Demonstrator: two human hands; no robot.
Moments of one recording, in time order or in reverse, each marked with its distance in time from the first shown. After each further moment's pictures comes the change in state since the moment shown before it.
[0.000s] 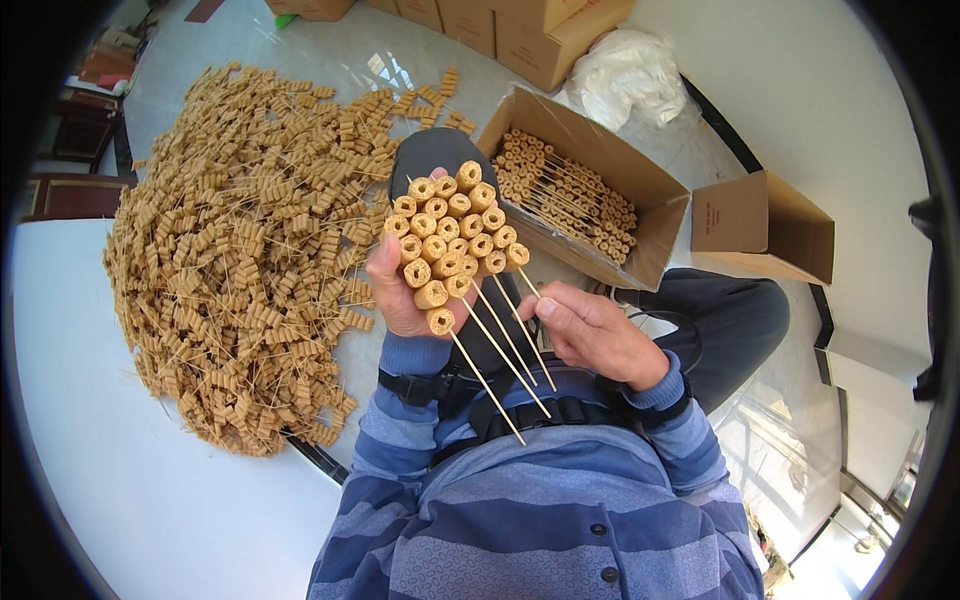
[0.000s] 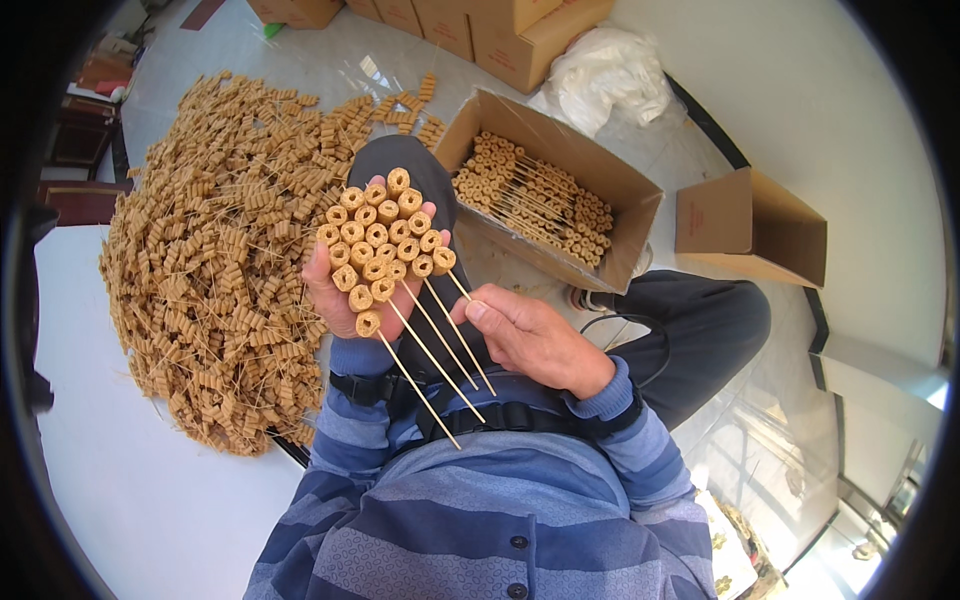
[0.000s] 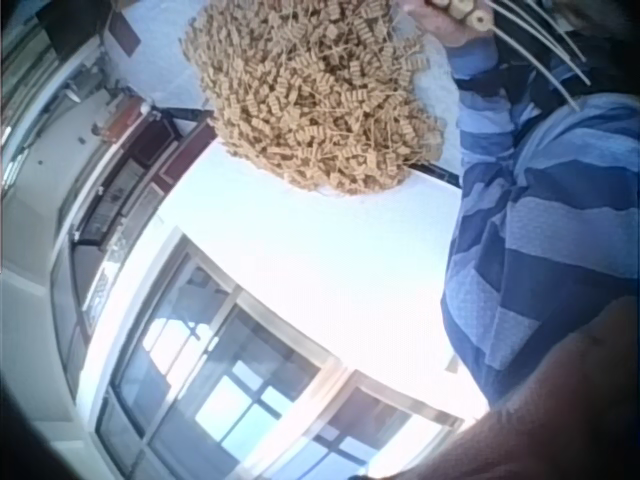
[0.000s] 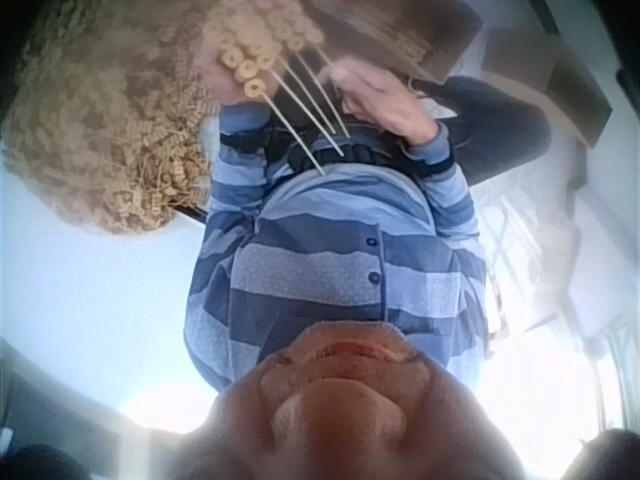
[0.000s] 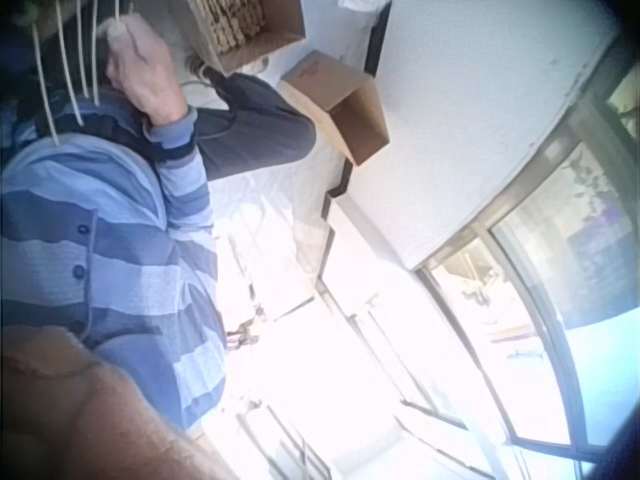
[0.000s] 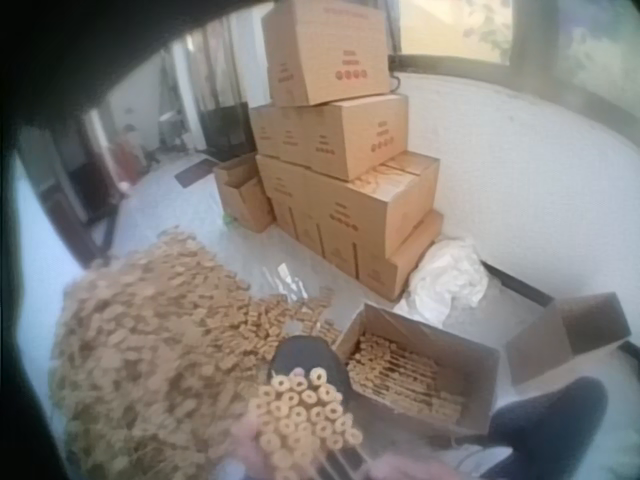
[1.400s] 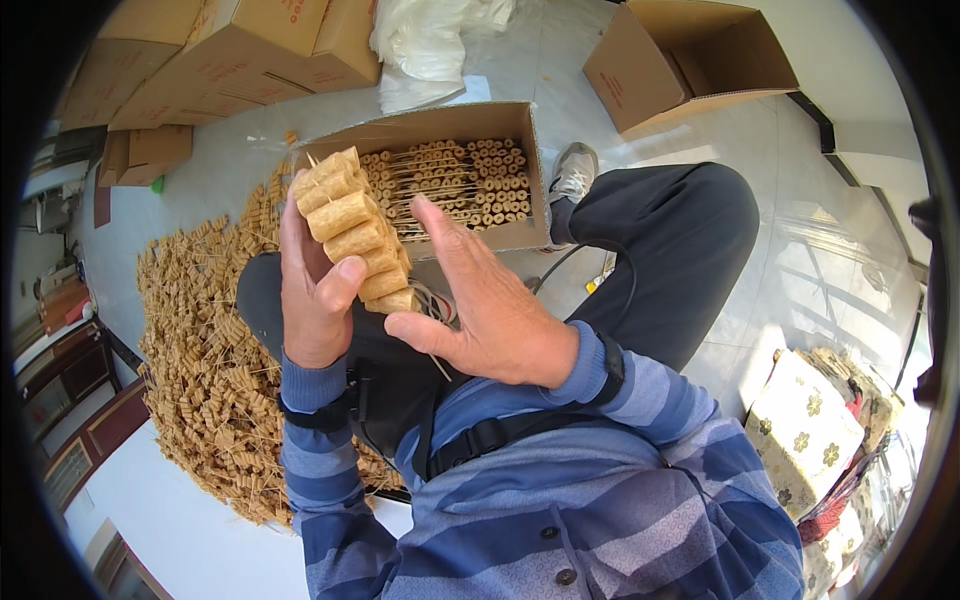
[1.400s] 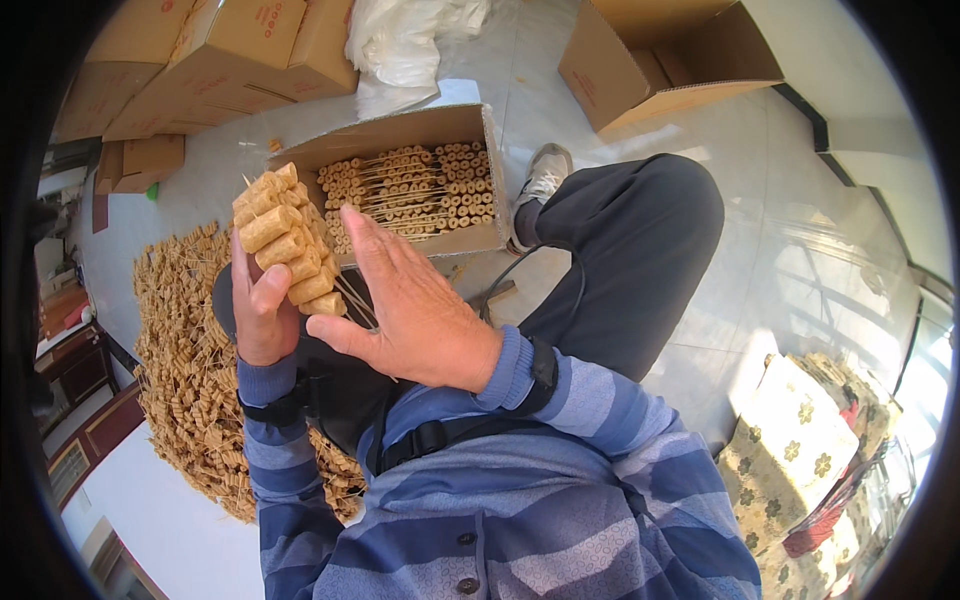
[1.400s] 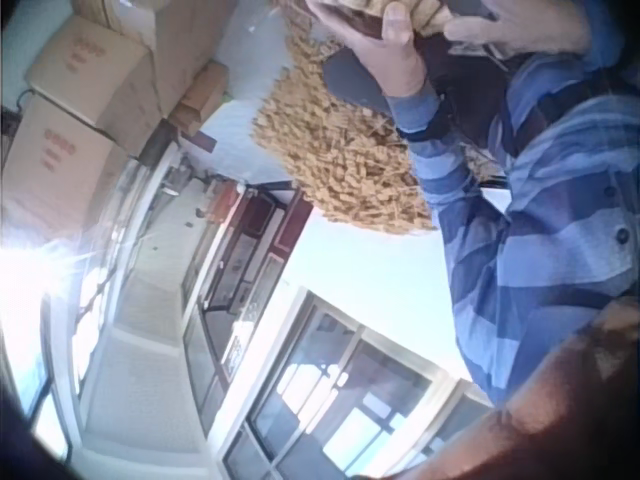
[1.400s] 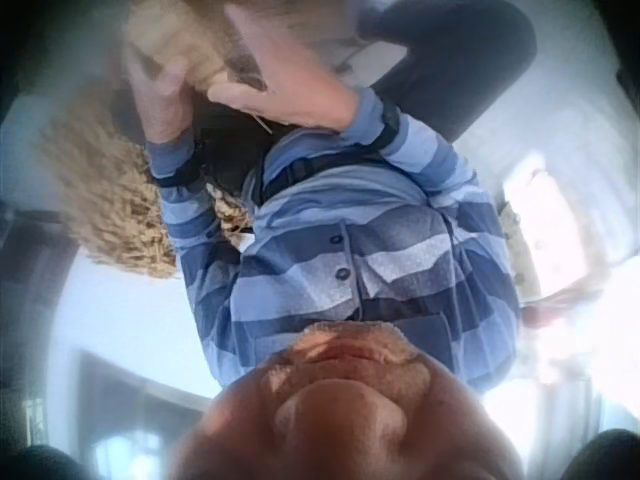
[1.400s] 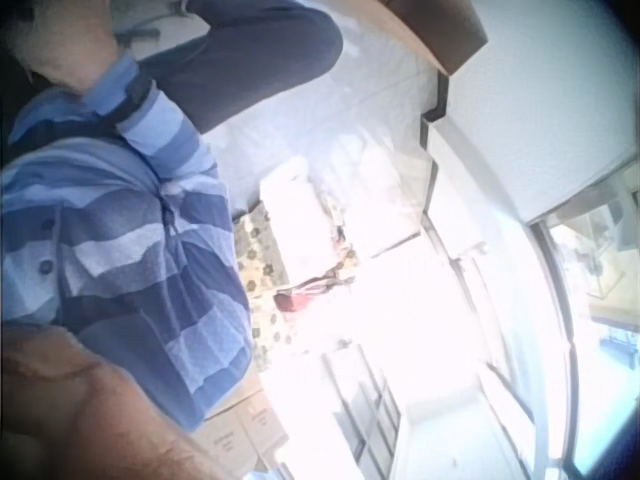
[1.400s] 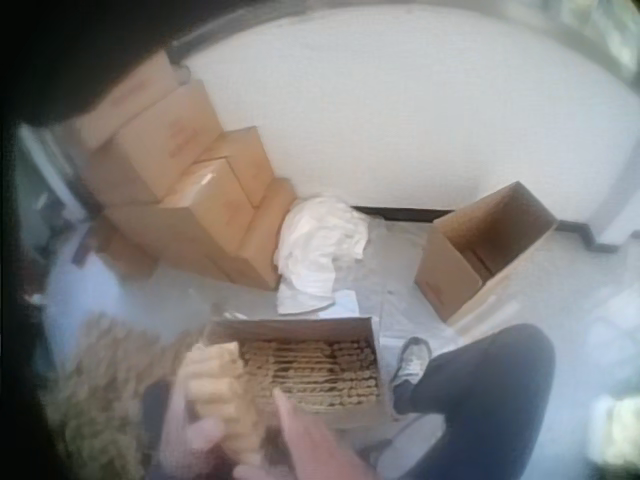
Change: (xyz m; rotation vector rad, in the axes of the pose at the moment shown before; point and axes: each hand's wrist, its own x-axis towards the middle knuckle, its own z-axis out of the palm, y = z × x) left_hand 0.095 -0.089 0.091 1.050 -0.286 -0.301; right_hand -0.015 0.046 -0.076 -0.368 0.788 -0.513
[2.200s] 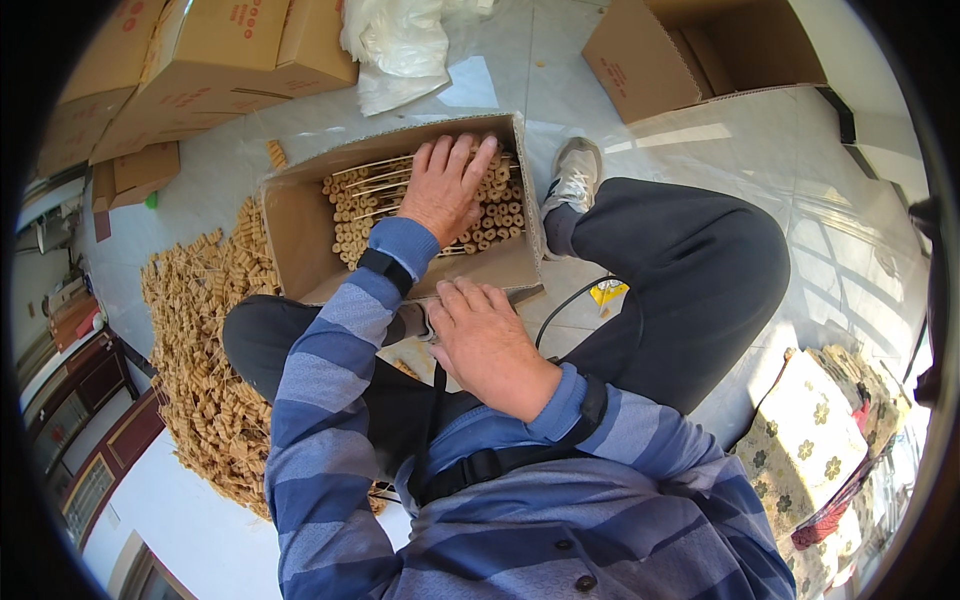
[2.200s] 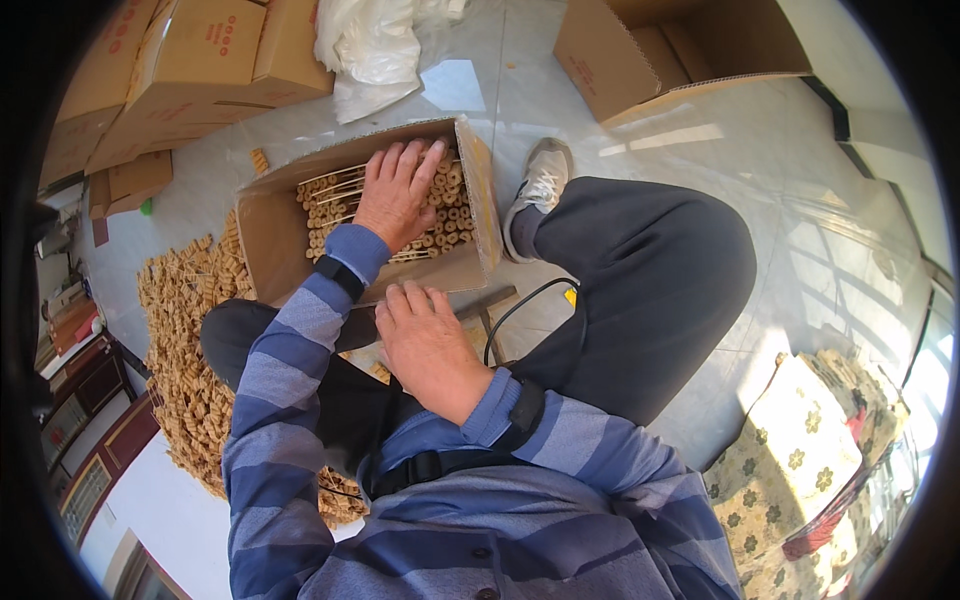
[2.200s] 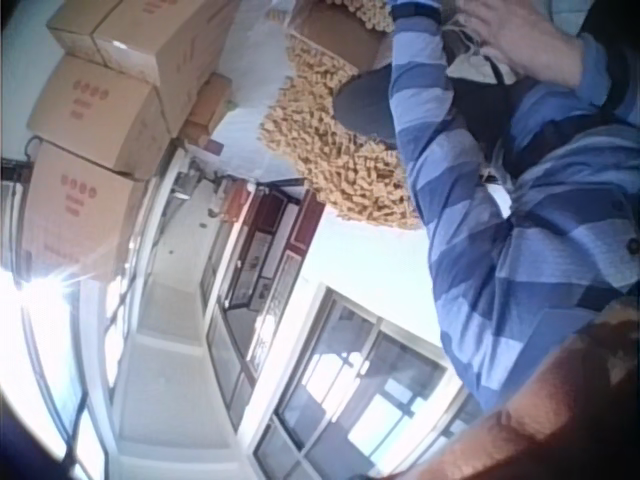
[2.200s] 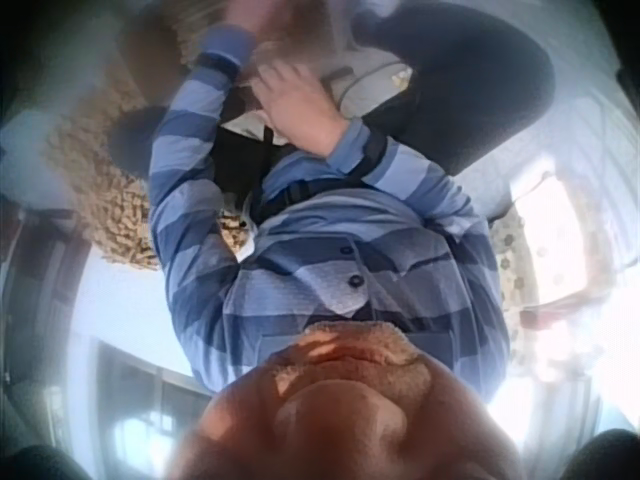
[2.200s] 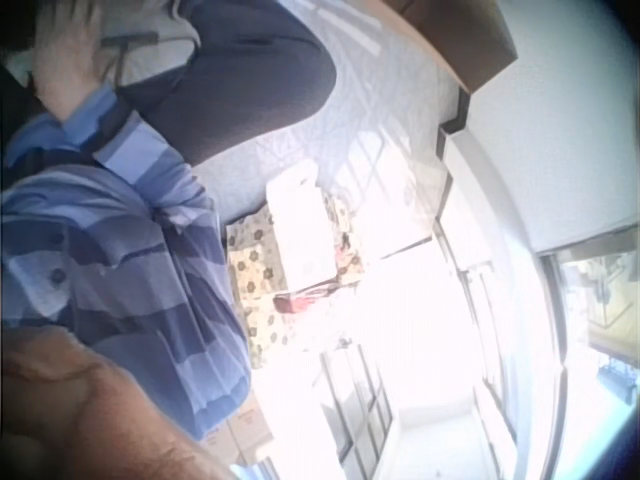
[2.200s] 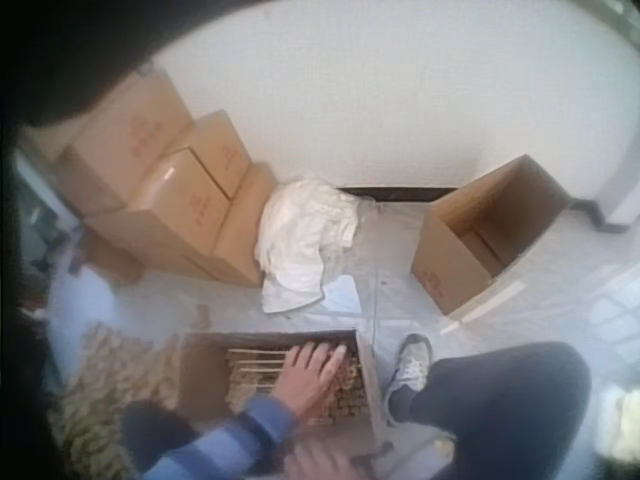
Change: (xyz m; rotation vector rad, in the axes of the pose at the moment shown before) left_hand 0.153 -0.185 0.055 1.533 -0.472 0.713; right_hand -0.018 0.069 0.018 -0.537 -0.235 0.109
